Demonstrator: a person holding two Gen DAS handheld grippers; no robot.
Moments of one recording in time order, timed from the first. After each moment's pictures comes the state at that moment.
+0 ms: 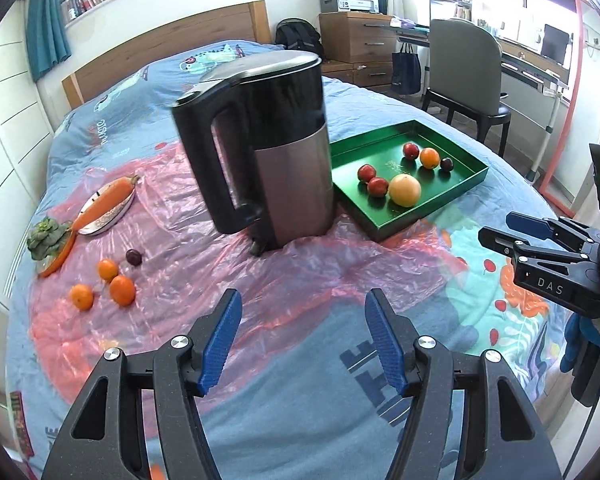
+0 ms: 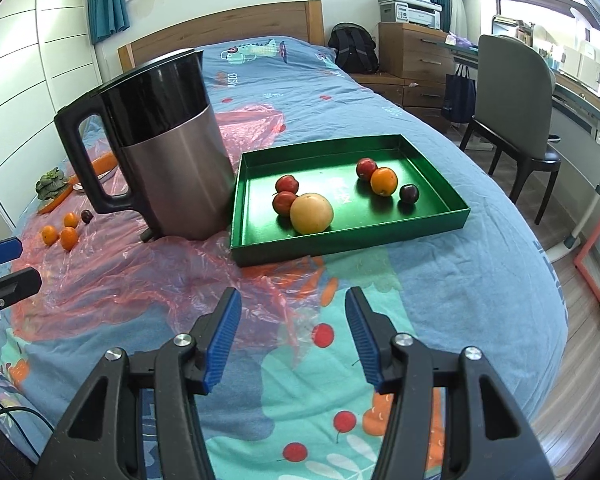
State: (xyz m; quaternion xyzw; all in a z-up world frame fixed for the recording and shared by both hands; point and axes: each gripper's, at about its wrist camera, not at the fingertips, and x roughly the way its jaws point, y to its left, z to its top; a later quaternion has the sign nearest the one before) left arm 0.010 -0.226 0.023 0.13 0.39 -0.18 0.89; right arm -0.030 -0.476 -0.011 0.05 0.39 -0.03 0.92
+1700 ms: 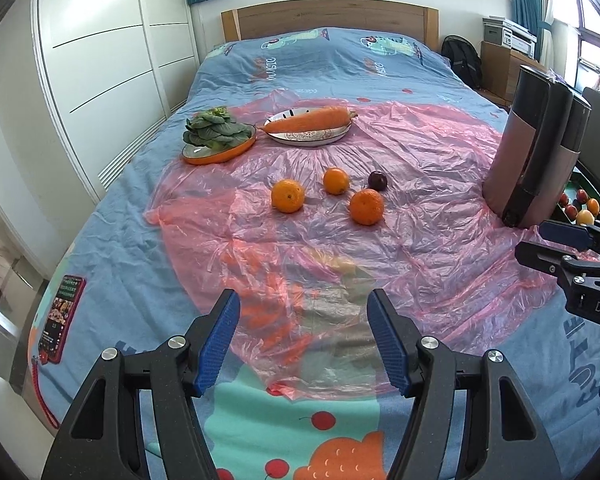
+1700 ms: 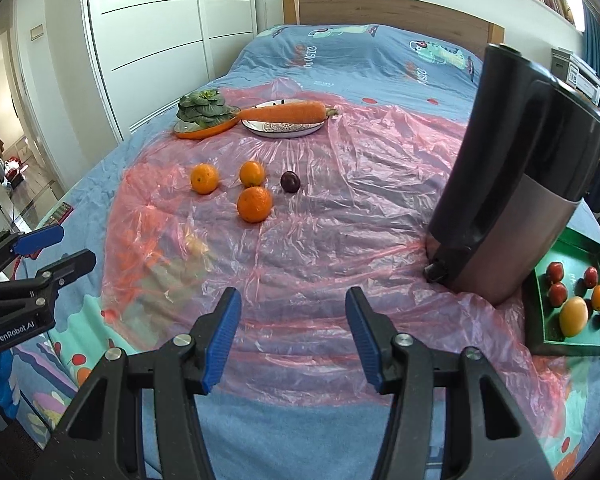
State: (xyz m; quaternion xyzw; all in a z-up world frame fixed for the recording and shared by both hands) left arm 0.025 0.040 -0.033 0.04 0.39 0.03 0.92; right arm 0.053 -0.188 -0.023 -0.06 0.41 0.20 0.89
